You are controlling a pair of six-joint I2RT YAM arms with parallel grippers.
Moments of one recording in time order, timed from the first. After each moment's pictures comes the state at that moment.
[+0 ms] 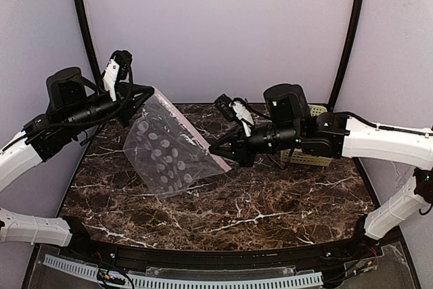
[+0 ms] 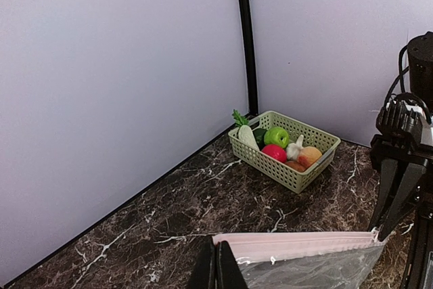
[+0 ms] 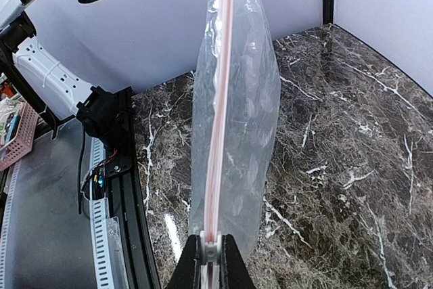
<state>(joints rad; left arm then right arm) -0.65 0.96 1.04 -0.16 0.14 0.13 1.04 1.42 1.20 -0.21 -0.31 0.11</state>
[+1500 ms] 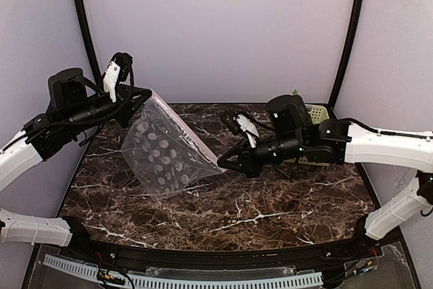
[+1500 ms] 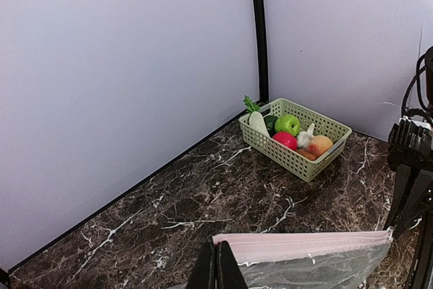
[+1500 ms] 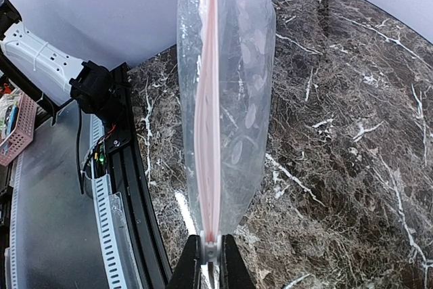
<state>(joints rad) -0.62 0.97 1.04 -0.21 0.11 0.13 1.04 1.38 1.12 -0.27 -0.32 0.17</state>
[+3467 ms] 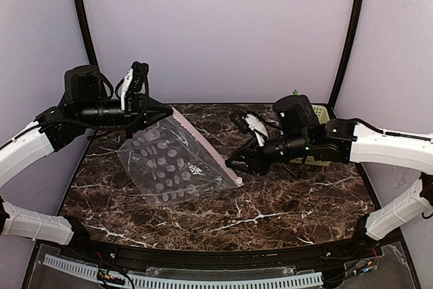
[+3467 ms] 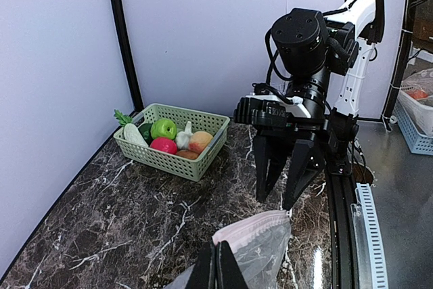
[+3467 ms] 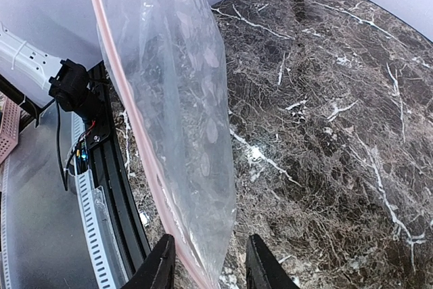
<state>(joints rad) -0.60 1.08 1.08 -0.22 0.67 0.21 0.99 1.33 1.08 -0.32 -0.28 0.17</state>
